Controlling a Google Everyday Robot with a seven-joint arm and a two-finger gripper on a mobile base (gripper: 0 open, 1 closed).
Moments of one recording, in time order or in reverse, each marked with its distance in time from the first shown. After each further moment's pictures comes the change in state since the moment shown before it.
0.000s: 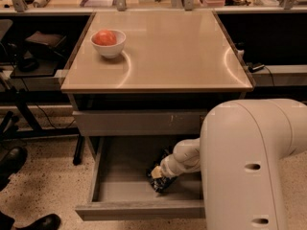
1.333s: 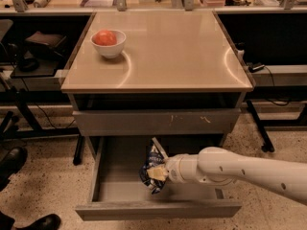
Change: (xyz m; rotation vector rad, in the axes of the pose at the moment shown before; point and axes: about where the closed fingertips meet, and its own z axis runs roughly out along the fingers) arm -0.012 0.090 -0.140 -0.186 -0.341 -0.275
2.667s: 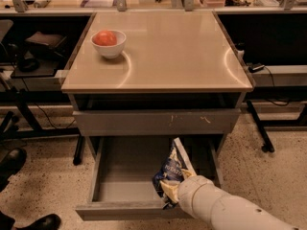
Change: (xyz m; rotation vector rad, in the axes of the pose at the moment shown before) arm 0.003 0.056 -0.125 0.351 -0.127 -0.056
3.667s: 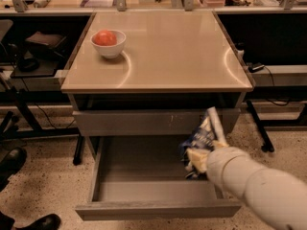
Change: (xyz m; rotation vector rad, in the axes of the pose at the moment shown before) arm -0.077 -0.075 -0.077 0.196 -0.058 0.072
